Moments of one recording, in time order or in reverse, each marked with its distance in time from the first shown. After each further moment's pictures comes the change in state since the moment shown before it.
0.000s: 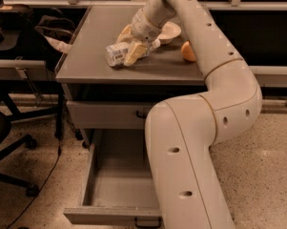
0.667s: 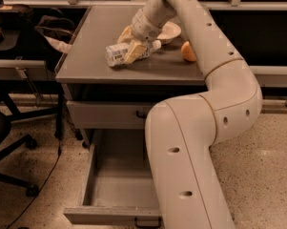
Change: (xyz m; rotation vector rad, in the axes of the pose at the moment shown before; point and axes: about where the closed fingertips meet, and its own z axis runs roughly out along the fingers) arm 0.000 0.000 0.000 0.000 0.000 0.000
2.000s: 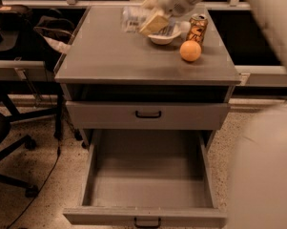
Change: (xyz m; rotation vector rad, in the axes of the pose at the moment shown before) arm -0.038 0.006 -0.141 0.399 -0.020 0.184
